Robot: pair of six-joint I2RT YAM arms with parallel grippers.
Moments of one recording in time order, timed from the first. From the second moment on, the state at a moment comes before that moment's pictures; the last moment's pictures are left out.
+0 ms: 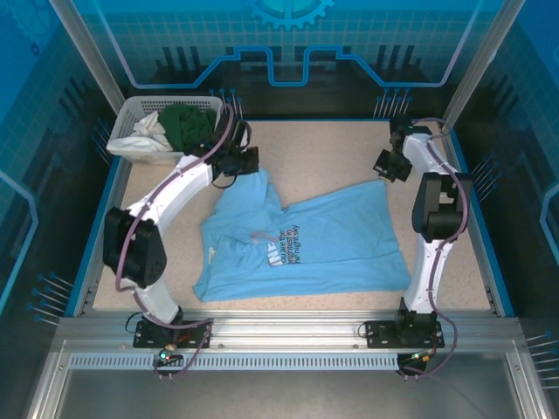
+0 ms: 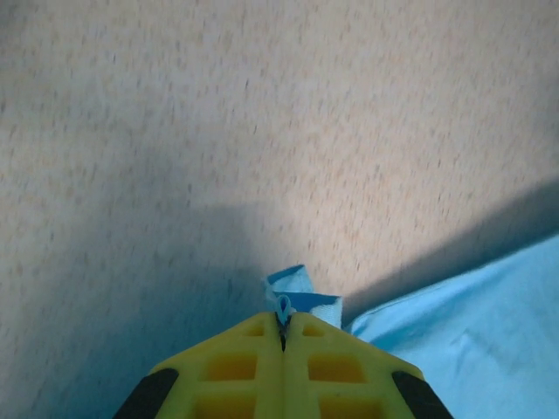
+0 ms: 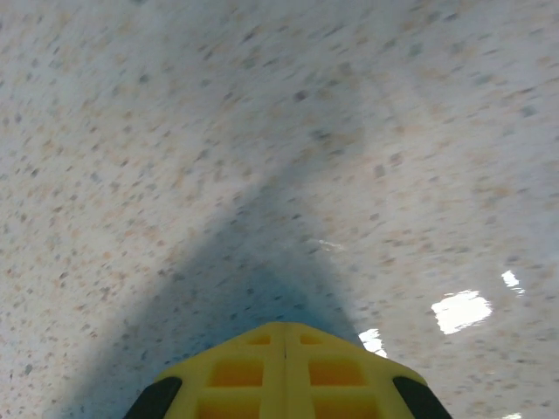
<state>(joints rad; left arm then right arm) -0.35 1.78 1.58 -0.66 0.05 -0.45 -0.06 2.15 1.81 -1.00 0.01 0.54</state>
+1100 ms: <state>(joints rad) -0.25 2.10 1.82 -0.67 0.28 -0.37 -0.23 1.81 1.45 -0.77 -0.29 0.41</state>
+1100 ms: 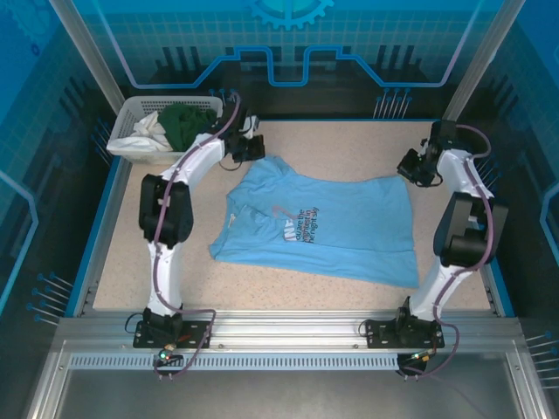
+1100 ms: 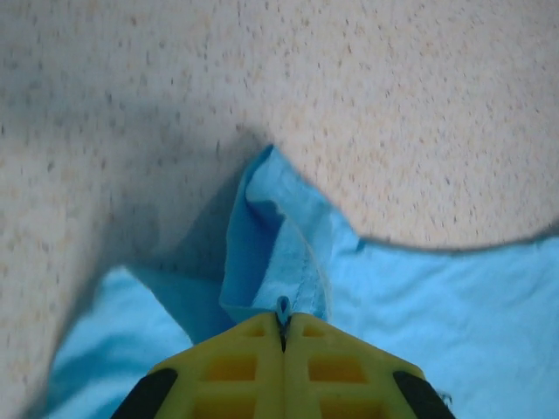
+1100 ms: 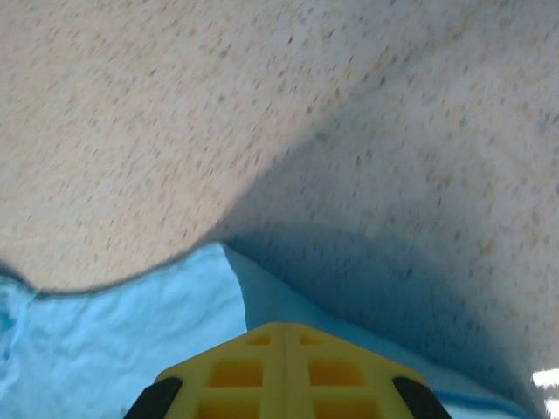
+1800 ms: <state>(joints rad) -0.26 1.44 1.05 -0.50 0.18 -0.38 -0.42 1.39 0.94 -0.70 -0.26 0.48</state>
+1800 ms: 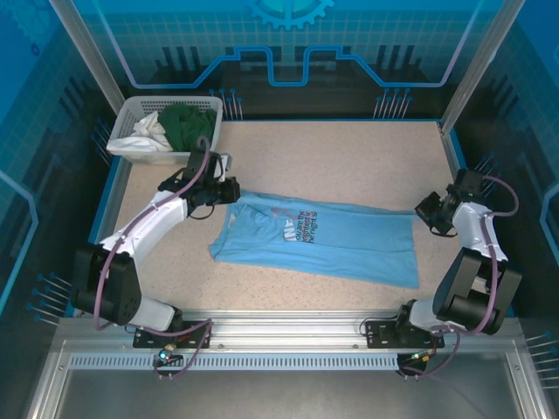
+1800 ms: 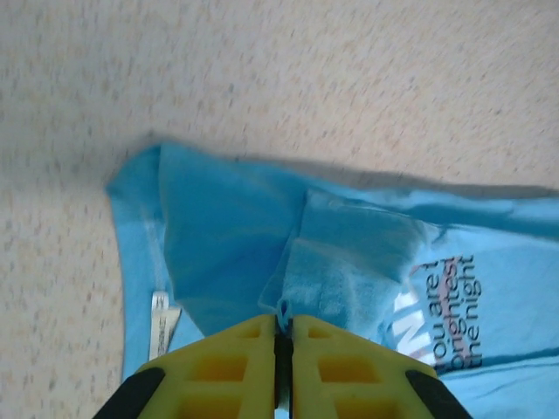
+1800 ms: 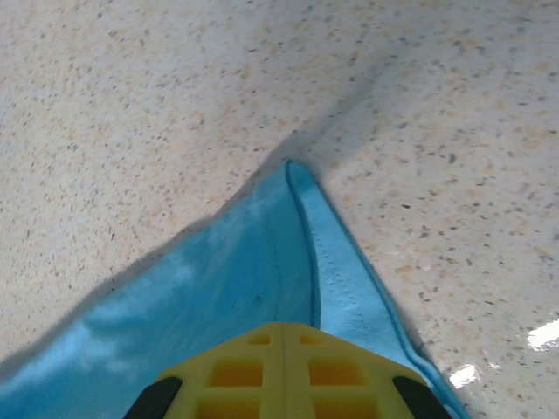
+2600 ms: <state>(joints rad) -0.31 1.53 1.19 -0.65 0.12 -0.53 -0.27 1.31 0.85 -0.69 -0.19 0.72</state>
